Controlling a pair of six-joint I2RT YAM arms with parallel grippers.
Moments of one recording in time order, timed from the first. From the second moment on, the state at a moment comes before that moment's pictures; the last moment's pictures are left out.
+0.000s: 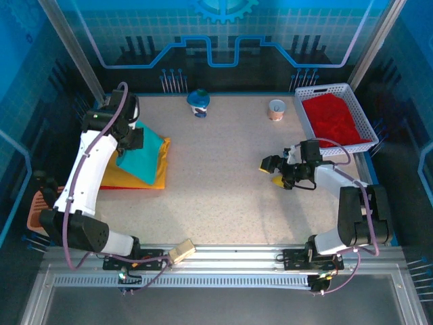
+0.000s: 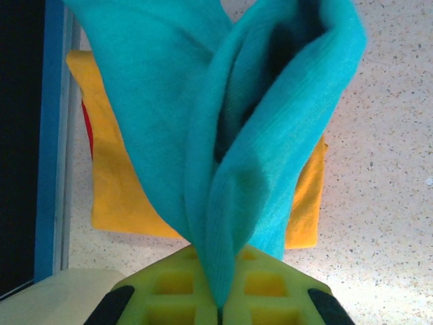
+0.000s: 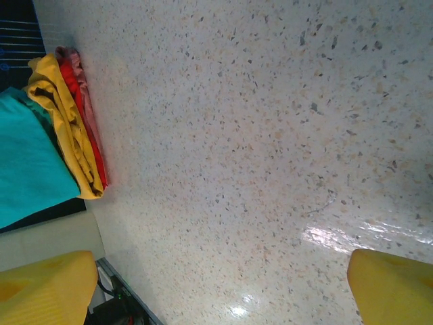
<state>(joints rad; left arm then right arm) -0.08 1.43 1.59 -1.31 -0.23 -0.15 0.04 1.47 0.71 -0.32 -0.77 0.57</state>
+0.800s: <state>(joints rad) -0.07 1.42 1.66 -1.36 -0.04 -0.22 0.04 1.49 0.71 -0.29 -0.77 0.58</state>
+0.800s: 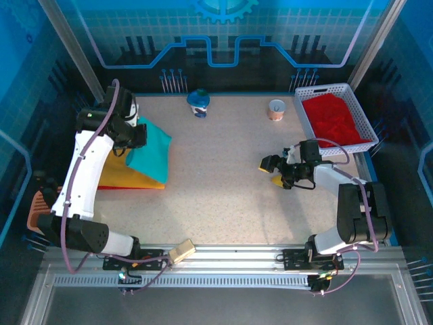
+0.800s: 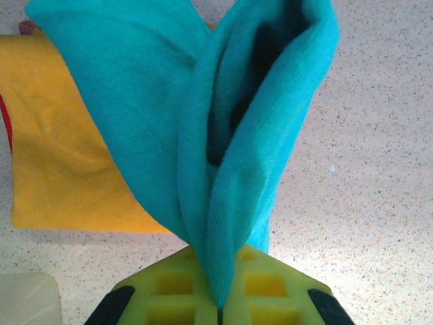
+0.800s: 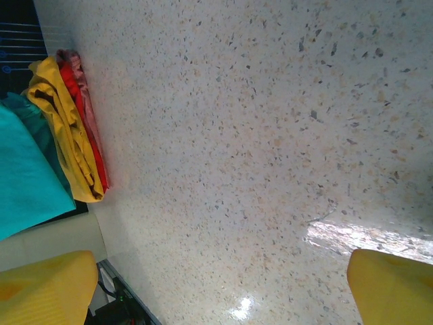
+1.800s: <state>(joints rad) 0.03 1.43 1.49 -1.22 -0.24 -0.08 0.04 1.53 0.71 -0.30 -0.79 0.58</state>
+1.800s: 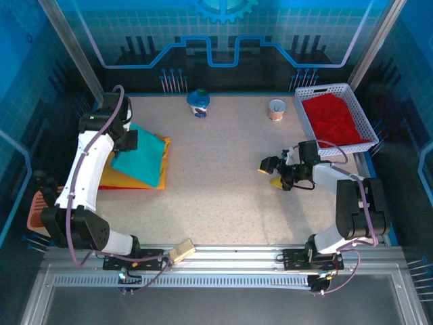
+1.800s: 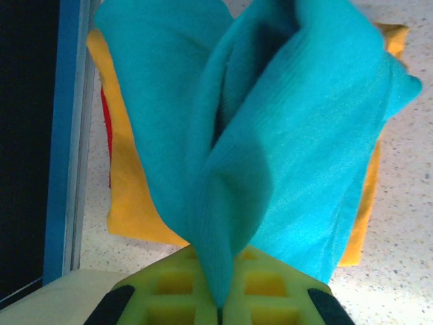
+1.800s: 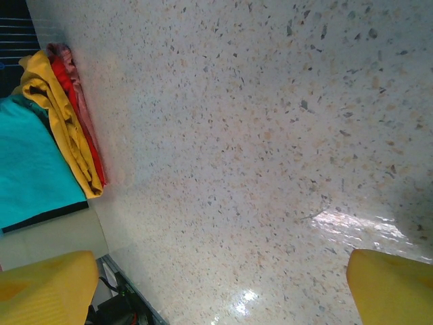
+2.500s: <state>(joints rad) 0.16 1.55 1.48 -1.22 -0.45 -0.17 0.05 1.47 0.71 -0.36 -0.79 0.53</state>
